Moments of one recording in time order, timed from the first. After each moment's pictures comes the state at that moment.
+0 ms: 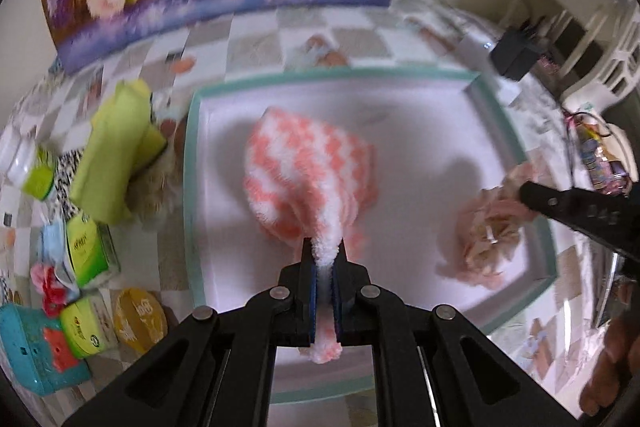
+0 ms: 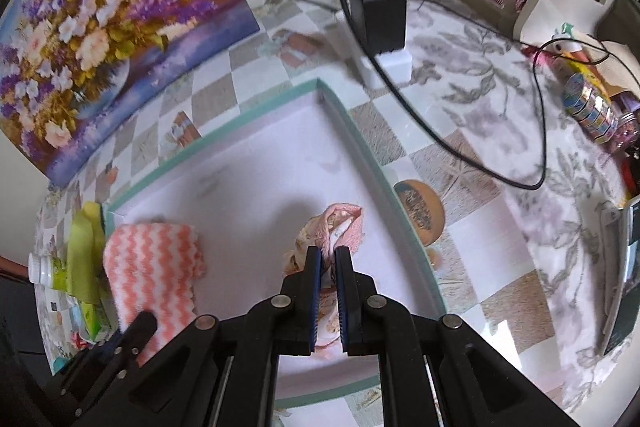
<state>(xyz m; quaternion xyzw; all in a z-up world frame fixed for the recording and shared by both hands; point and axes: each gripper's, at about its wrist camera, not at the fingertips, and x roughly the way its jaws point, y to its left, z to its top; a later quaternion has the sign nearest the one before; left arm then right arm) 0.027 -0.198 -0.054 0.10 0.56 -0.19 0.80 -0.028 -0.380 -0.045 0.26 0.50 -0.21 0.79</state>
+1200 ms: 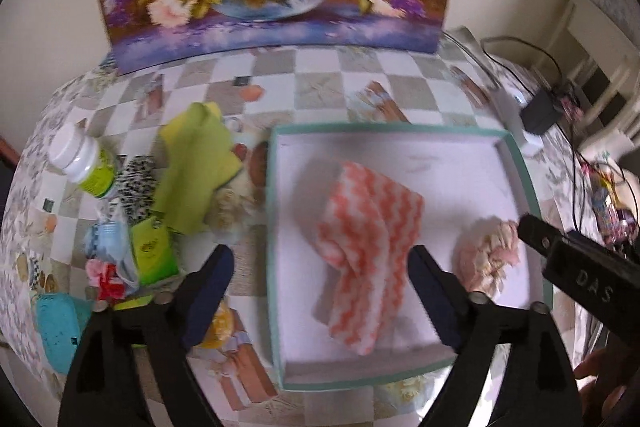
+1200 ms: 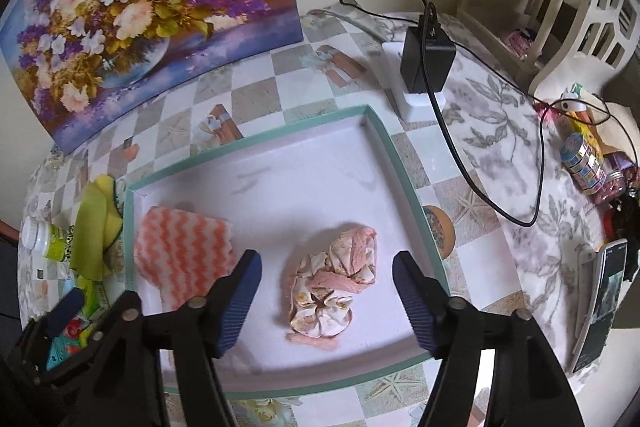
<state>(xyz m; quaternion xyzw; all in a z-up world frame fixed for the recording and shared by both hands) 0.044 -0.155 -0.004 0.07 0.53 -0.13 0.84 -0.010 -0.343 -0.005 0.19 0.51 -0.20 0.81</state>
